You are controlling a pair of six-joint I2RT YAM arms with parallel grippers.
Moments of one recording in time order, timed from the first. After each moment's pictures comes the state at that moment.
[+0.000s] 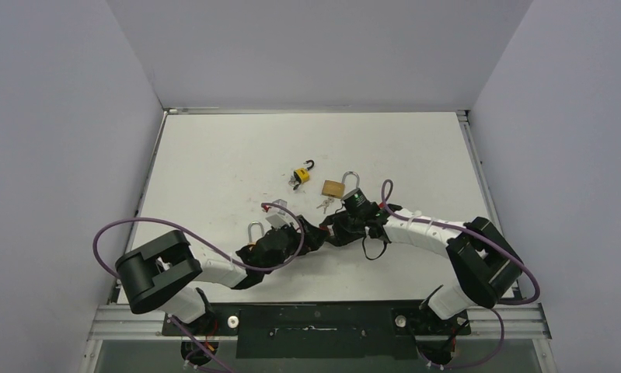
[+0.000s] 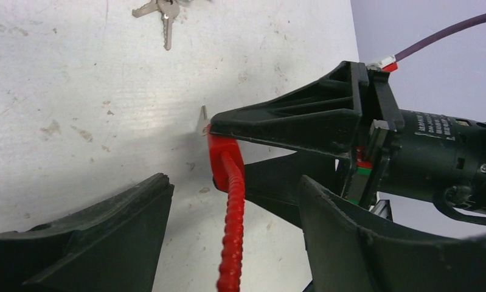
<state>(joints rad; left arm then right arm) -1.01 1.49 0.34 0.81 -0.32 -1.07 0.71 1.51 0.76 -0.28 -0.11 1.88</state>
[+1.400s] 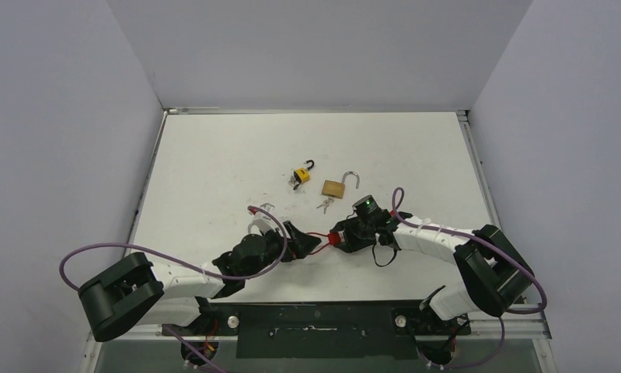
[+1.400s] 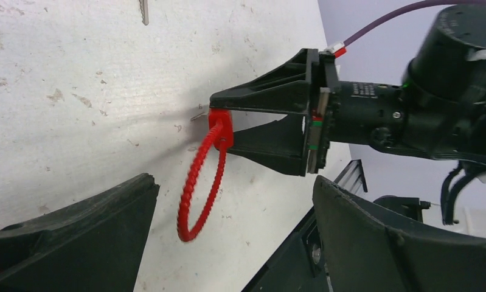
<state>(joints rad) -0.97 1.24 0.21 0.76 -0.17 -1.04 0.67 1.43 0.64 -0.24 -0.13 1.88</state>
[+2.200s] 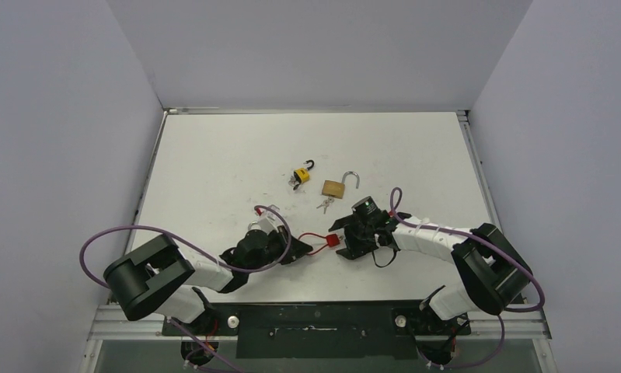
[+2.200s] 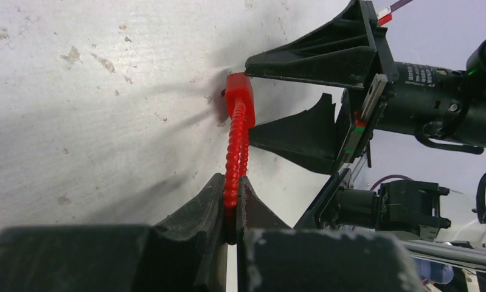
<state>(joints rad) -0.89 1.42 0.20 0.87 0.02 -1.08 0.66 1.45 0.63 -0.26 -0.13 1.85</state>
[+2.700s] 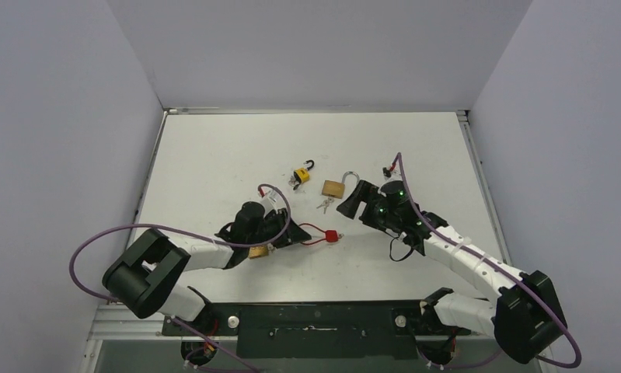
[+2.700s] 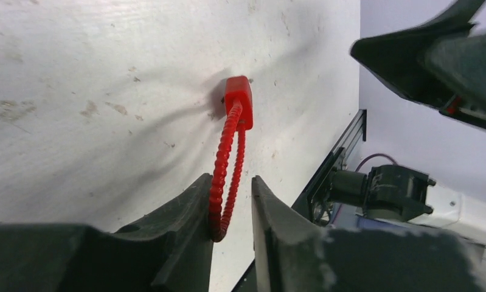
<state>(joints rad) -0.67 1.44 0.36 0.62 0.36 -0.99 0.54 1.15 0.64 -0.17 -0.08 0.94</state>
